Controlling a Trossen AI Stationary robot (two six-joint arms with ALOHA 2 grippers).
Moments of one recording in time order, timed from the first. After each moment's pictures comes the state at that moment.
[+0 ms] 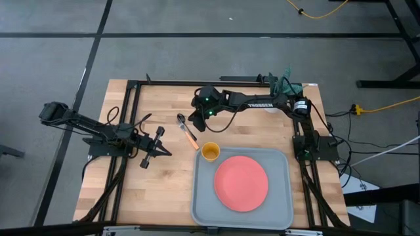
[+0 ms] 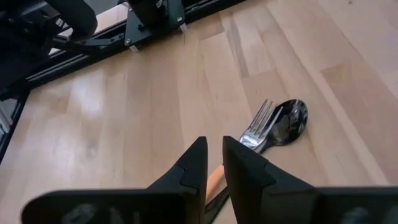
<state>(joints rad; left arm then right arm) -0.19 0.66 0.01 0.69 0.14 0.06 -0.25 2.08 1.59 -0.15 -0.33 0.20</state>
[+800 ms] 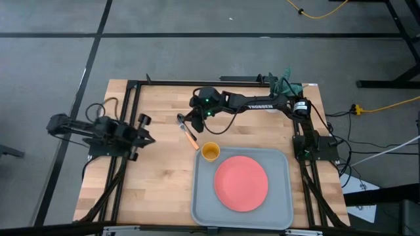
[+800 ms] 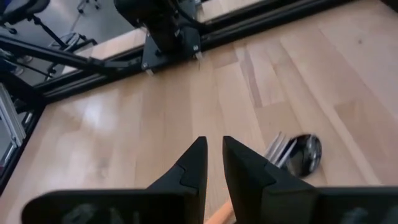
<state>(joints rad) -0.14 0.17 0.01 0.66 0.14 0.06 -0.23 2.08 1.59 -0.05 -0.33 0.20</state>
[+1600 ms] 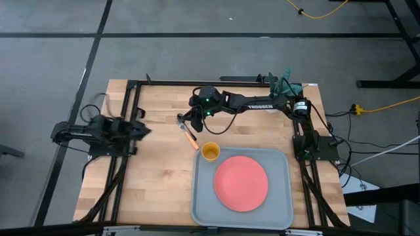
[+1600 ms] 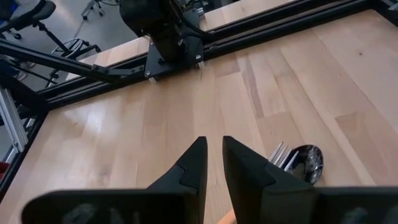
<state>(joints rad) -0.04 0.00 0.01 0.56 0.09 0.06 -0.23 2.08 1.59 -0.01 -0.33 0.20</state>
